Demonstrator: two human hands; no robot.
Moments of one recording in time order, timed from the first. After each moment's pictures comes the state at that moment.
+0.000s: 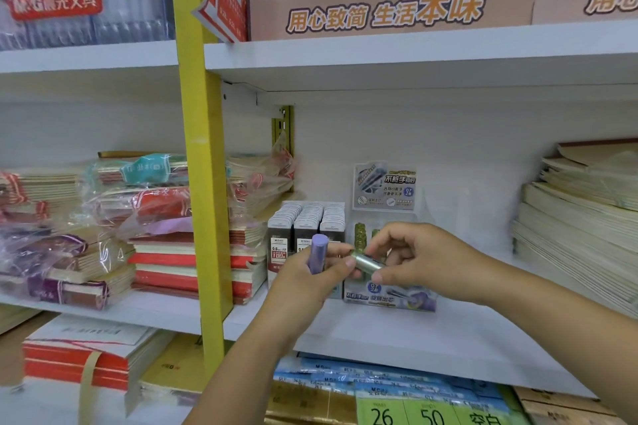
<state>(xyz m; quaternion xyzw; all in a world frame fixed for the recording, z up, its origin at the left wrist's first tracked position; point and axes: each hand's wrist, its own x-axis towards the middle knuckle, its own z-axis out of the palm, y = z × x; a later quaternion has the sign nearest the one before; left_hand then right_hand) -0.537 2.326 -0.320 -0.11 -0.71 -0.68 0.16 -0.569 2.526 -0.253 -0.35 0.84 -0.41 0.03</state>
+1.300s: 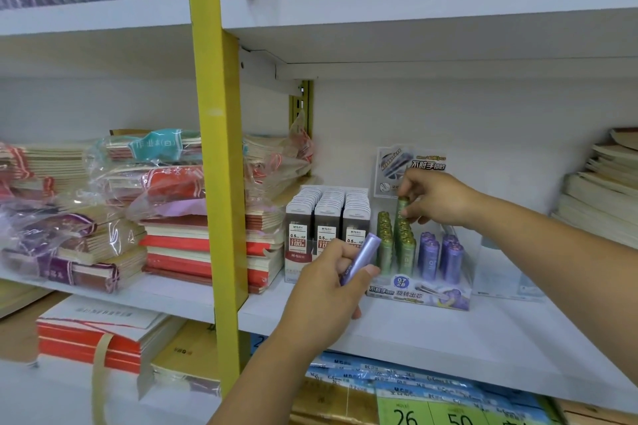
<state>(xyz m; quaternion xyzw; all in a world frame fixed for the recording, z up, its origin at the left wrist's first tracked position) -0.542 2.324 -0.342 -0.10 -0.80 -0.55 0.21 -0.678 2.502 -0.230 -0.24 0.91 -0.34 -0.07</state>
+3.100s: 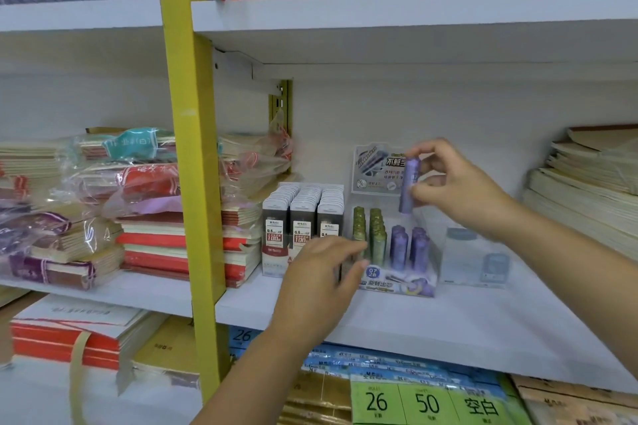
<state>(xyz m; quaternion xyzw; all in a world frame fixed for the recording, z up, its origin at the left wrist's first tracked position) -0.542 2.346 -0.341 -0.16 -0.85 -0.34 0.37 -0.618 2.548 -0.224 -0.32 0.80 -0.49 -0.17</state>
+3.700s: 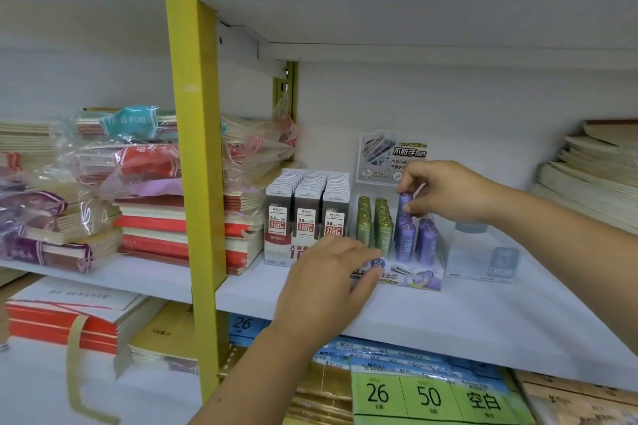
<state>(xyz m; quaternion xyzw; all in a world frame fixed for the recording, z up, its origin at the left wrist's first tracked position) -0.544 2.349 -0.351 -0.18 -0.88 -0.23 0.38 -0.648 2.538 -0.226 -0.31 0.91 -0.24 -0.12</state>
